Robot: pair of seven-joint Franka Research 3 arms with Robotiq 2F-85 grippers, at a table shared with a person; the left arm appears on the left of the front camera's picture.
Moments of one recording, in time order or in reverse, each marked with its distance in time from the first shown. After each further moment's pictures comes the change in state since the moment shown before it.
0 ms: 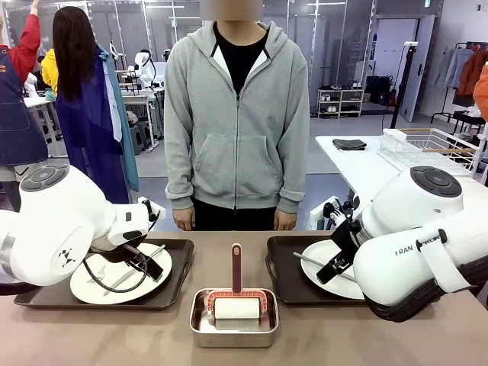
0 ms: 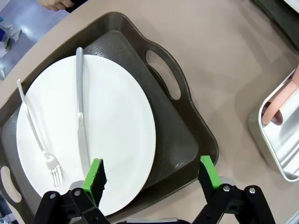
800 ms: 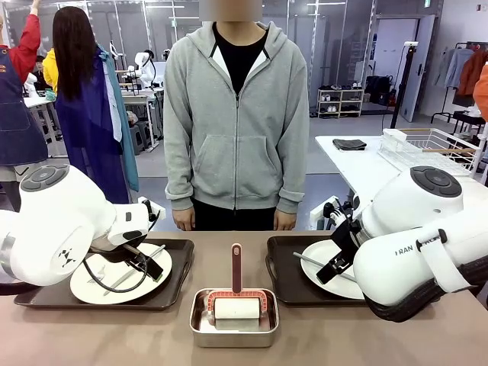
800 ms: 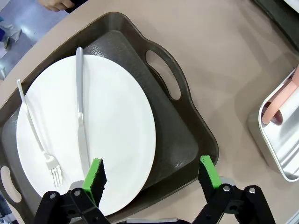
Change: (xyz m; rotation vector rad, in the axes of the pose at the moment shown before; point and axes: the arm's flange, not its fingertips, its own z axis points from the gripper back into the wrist) left arm 0.000 0.000 0.000 0.000 0.000 0.000; right arm 0.000 0.000 0.000 0.000 0.000 0.000
